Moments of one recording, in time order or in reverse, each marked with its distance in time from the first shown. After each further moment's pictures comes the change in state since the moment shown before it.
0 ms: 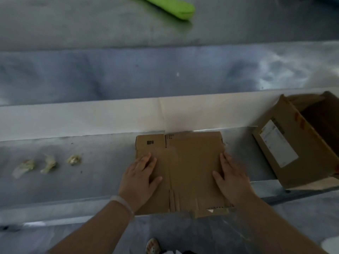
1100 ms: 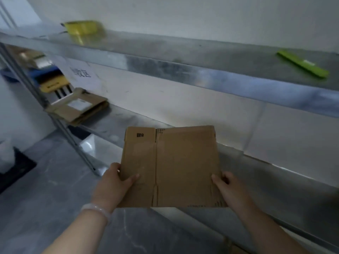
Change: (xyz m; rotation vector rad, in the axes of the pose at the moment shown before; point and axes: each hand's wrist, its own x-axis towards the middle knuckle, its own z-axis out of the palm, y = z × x) left_hand -0.255 -0.103 -0.089 -0.507 0.515 -0.964; right_hand -0.080 -0.178 -0.011 0.535 -0.212 -0.380
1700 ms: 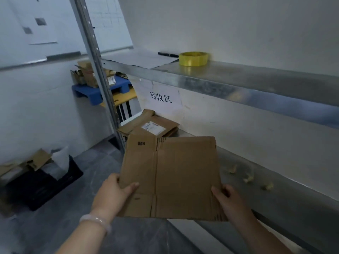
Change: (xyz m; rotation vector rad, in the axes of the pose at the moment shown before) left_hand 0.158 -0.197 -0.229 -0.081 0.152 -0.107; right_hand 0.026 -0.239 0.272 0.065 -0.156 -0.118
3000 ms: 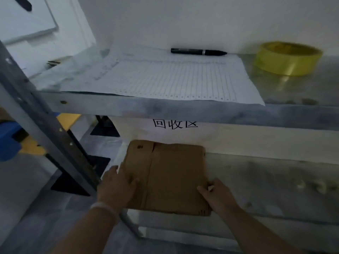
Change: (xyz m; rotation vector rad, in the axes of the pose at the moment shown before) left_hand 0.486 -0.010 0.013 0.568 -0.343 0.491; right_hand 0.248 -0.174 0.243 -0.125 0.320 0.409
